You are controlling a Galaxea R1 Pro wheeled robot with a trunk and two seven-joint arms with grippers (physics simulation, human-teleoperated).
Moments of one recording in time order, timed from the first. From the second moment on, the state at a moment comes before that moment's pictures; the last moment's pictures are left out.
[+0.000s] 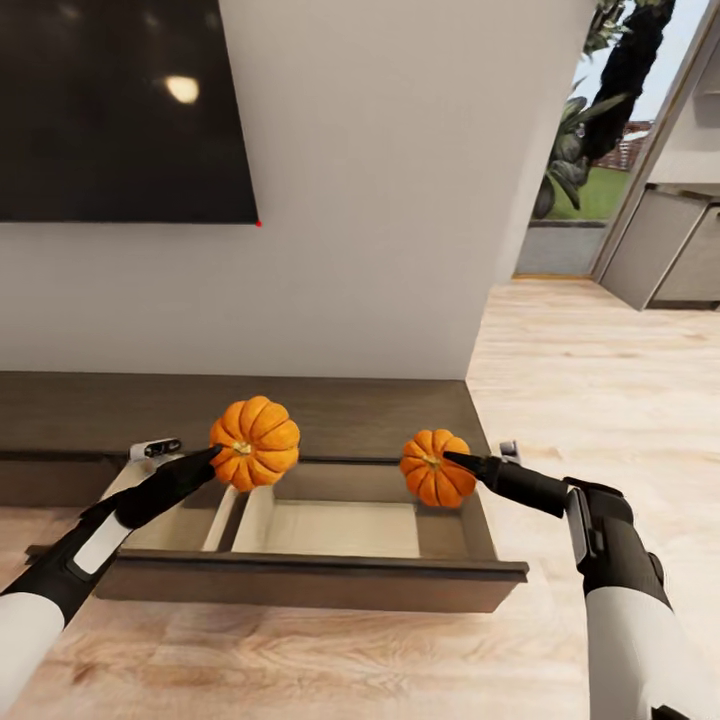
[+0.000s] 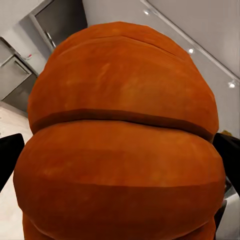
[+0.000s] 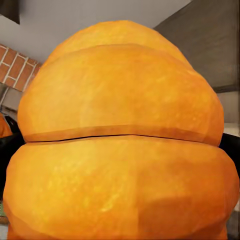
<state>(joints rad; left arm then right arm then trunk) -0.72 0.39 -0.25 -0.75 1.03 0.37 -1.51 -0.72 -0.03 -0.51 -1.00 0.15 0.85 1.29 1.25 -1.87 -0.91</state>
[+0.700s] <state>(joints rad) -0.71 0.28 -0.38 -0.47 1.00 0.30 -1.27 -0.72 -0.03 -0.51 -0.65 0.16 0.69 1.17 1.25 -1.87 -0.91</state>
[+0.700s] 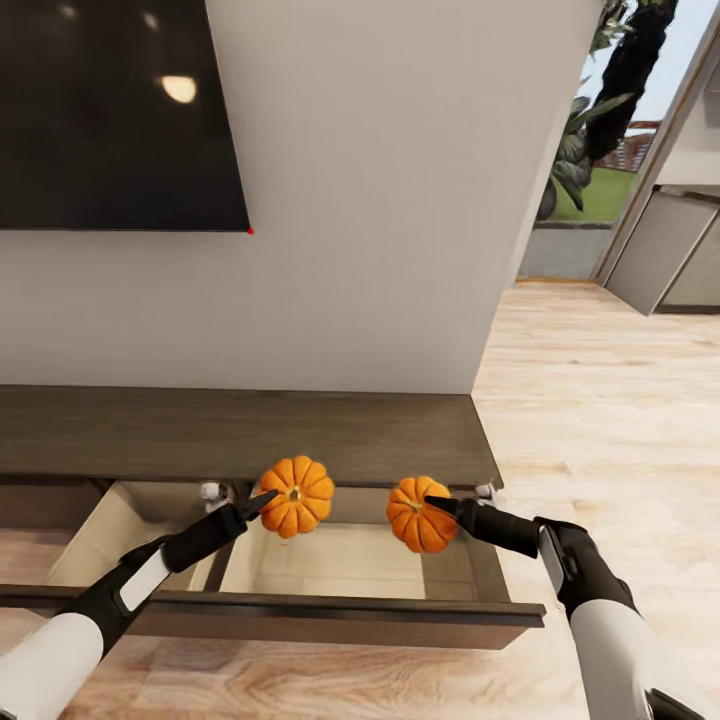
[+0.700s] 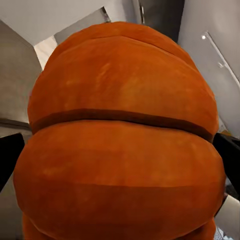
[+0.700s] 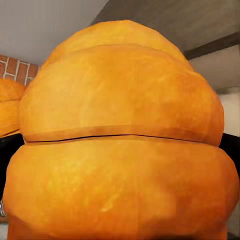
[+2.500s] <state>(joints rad) -0.70 0.20 -0.45 -0.10 1.00 0.14 -0.97 -0.71 -0.03 -0.50 -0.39 0.18 0.52 0.76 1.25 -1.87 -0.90</state>
